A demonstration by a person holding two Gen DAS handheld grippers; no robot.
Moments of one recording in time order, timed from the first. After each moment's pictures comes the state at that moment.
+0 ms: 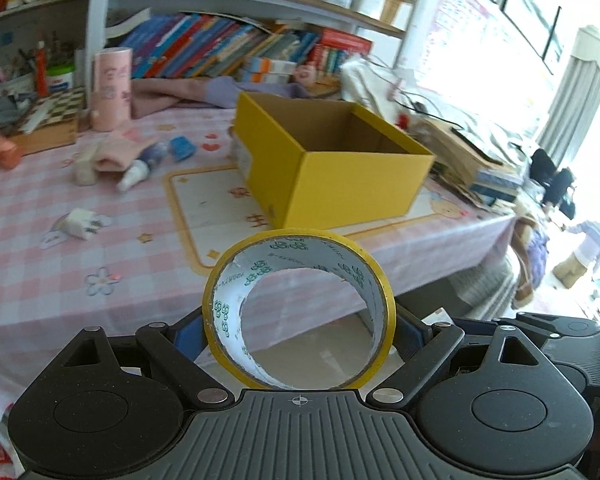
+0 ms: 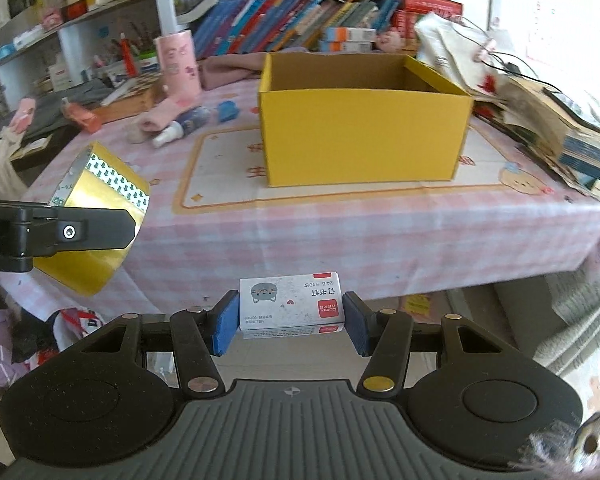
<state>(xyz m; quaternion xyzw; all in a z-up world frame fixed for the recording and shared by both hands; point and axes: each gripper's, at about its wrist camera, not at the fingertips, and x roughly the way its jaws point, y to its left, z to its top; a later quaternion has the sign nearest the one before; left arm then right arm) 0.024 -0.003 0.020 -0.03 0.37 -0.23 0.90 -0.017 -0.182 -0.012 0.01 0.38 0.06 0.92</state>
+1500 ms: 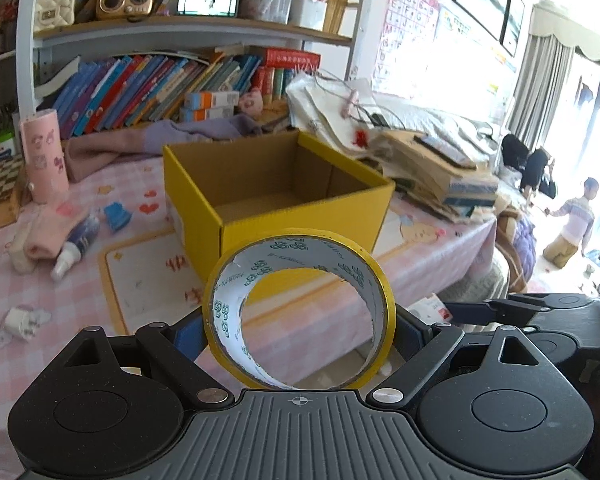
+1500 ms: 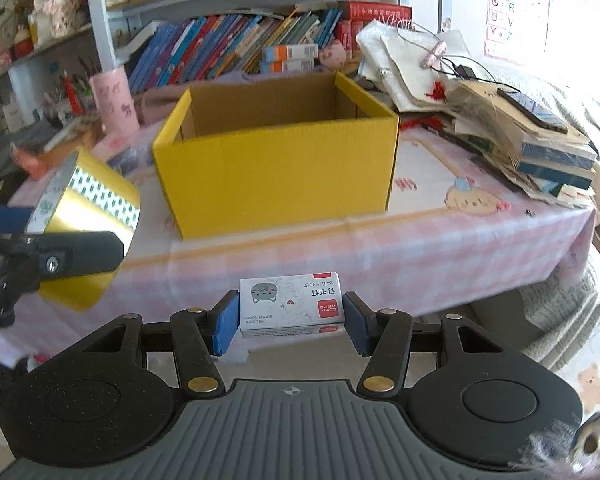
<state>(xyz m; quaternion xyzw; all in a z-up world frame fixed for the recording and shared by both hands) 0.073 -0.075 0.041 0.01 0.32 -0.28 0.91 0.035 -0.246 0.003 0.03 0.36 0.01 0.93</state>
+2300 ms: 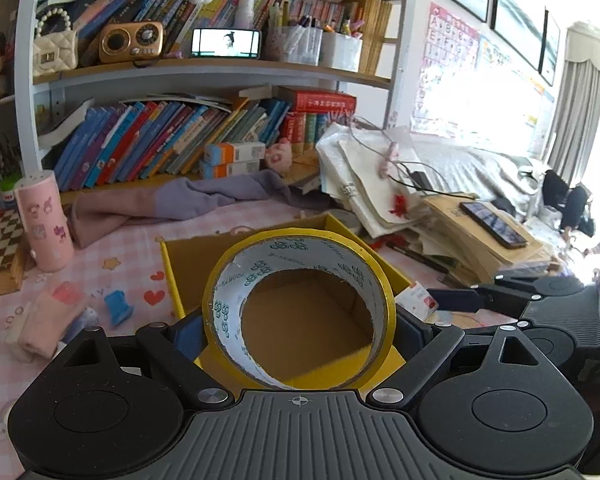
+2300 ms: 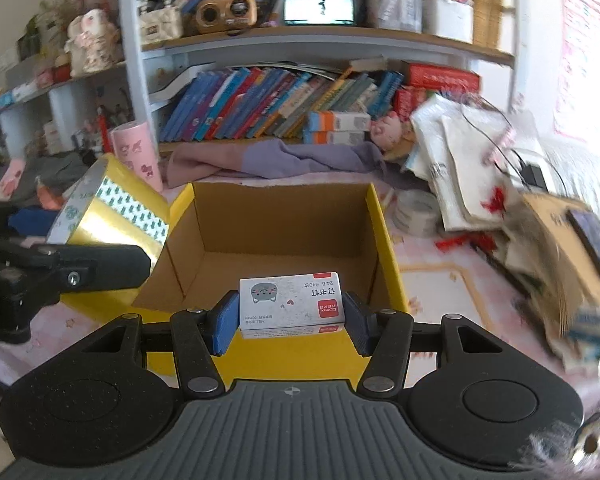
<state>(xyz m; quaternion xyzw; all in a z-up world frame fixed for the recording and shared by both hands) 0.167 -0.138 0.084 0.01 0.29 -0.21 0.93 0.173 -0.306 0.057 -0.03 0.30 0.13 0.95</state>
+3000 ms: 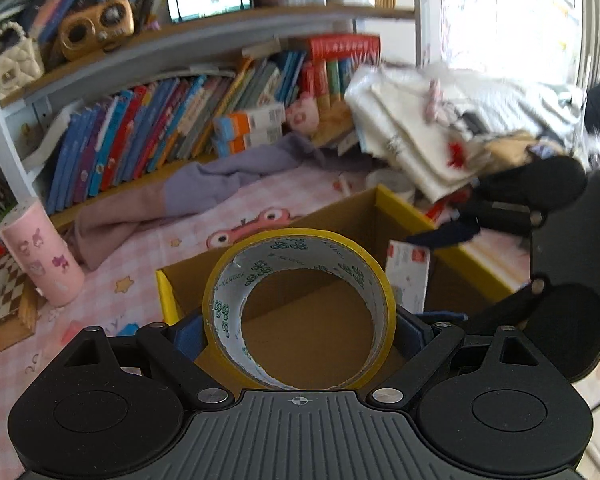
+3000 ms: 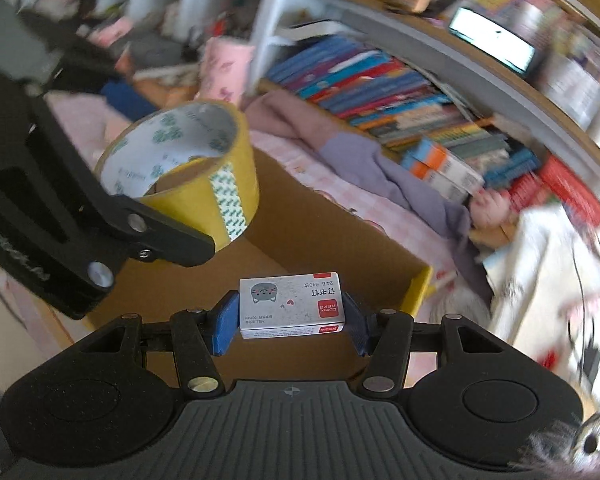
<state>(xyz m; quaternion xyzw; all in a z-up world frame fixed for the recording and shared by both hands) 0.264 -0.185 0.050 0.12 0.35 -0.17 0.92 0.286 -0.302 0.032 -0.28 0.28 0.31 0.86</state>
